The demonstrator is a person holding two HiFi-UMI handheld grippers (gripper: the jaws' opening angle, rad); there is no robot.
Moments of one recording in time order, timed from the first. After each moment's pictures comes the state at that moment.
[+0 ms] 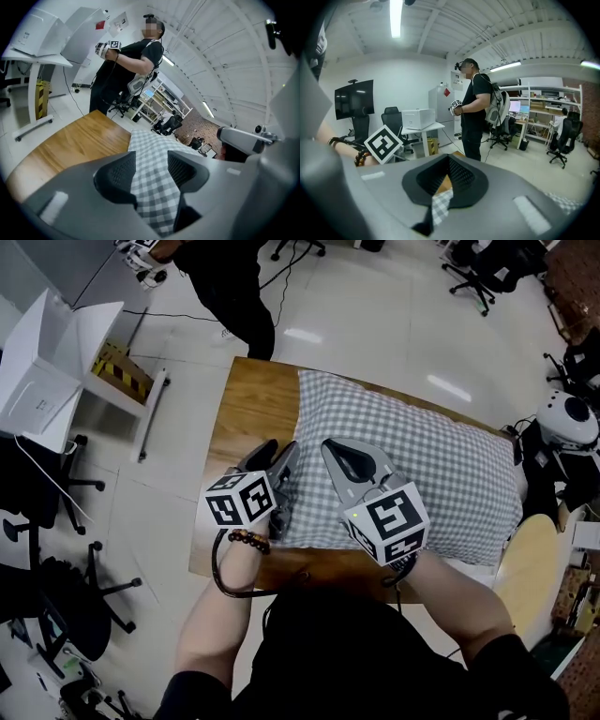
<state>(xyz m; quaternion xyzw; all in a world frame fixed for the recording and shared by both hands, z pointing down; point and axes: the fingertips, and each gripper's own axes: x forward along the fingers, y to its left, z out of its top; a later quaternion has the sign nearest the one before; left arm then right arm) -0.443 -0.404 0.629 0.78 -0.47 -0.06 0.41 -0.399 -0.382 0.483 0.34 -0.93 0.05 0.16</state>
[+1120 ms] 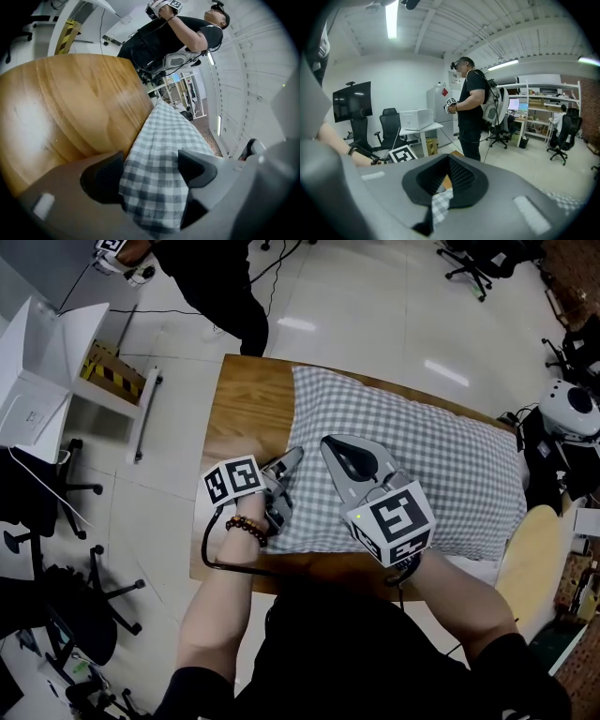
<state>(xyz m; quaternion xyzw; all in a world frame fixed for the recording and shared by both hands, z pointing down) -0.428 -0.425 0.735 0.66 -0.37 -0.07 0.65 -0.404 -0.424 0.487 0.35 -0.92 0.07 0.16</state>
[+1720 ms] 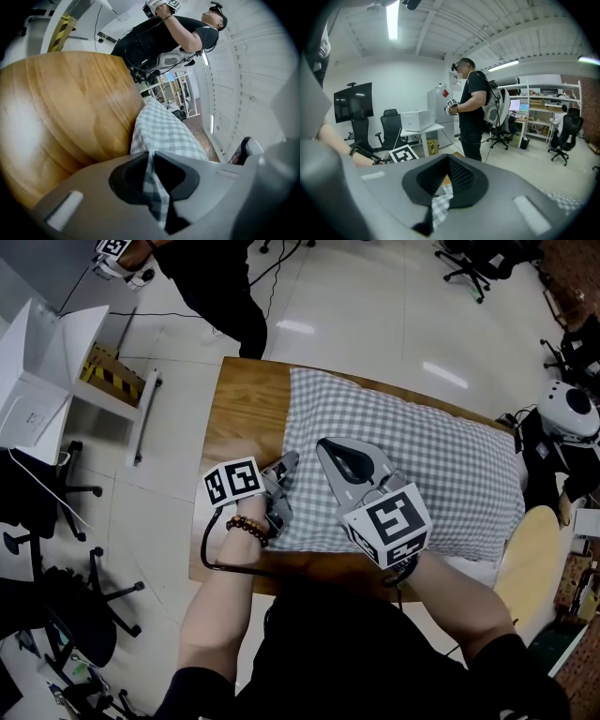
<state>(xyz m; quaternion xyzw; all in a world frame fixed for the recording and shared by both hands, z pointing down) -0.419 -0.428 0.716 0.69 -0.34 -0.08 0.63 -0.408 -0.420 0.484 0.34 -0.93 0.06 0.15</state>
